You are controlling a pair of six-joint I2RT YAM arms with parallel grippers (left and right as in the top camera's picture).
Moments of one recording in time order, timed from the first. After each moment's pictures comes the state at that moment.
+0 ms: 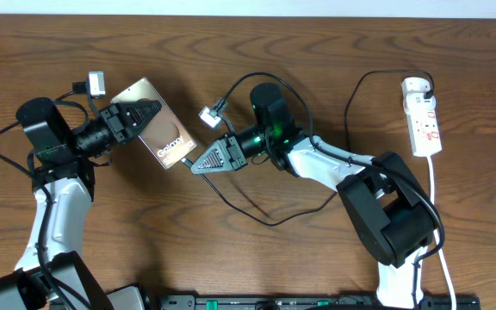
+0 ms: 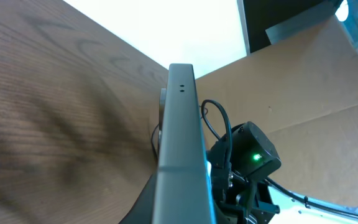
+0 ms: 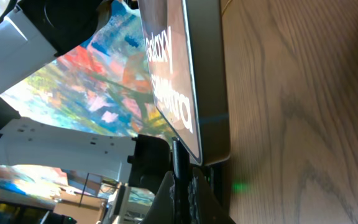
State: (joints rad) left arm 0.35 1.44 0.78 0.28 1.30 -0.73; right arm 0.62 2.05 1.20 0.51 -1.40 0.77
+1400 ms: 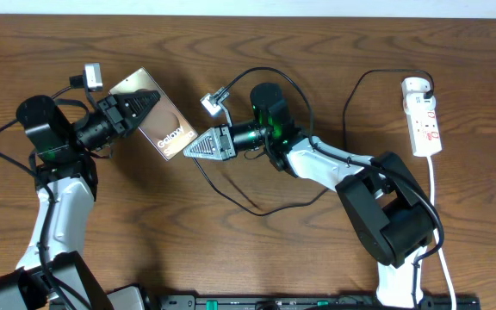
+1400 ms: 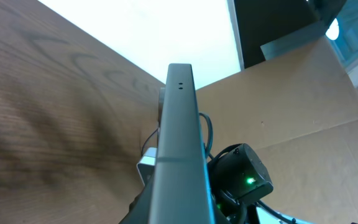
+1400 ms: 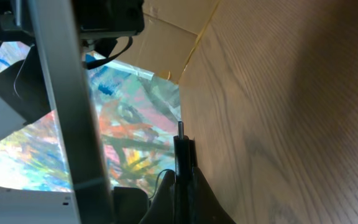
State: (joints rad) left arm 0.33 1.44 0.78 0.44 1.24 -0.92; right arm 0.62 2.05 1.20 0.58 -1.18 0.89
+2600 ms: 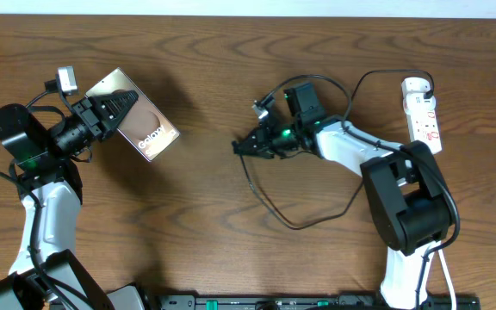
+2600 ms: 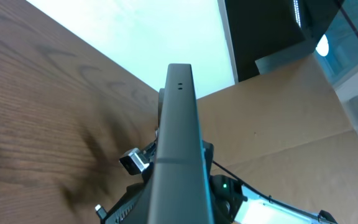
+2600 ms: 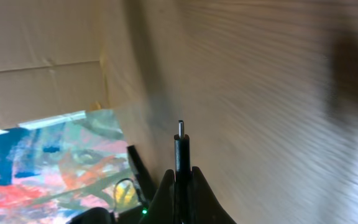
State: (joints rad) left arm 0.45 1.44 0.78 0.50 1.33 -0.99; right arm 0.42 2.05 1.21 -0.14 -1.01 0.61
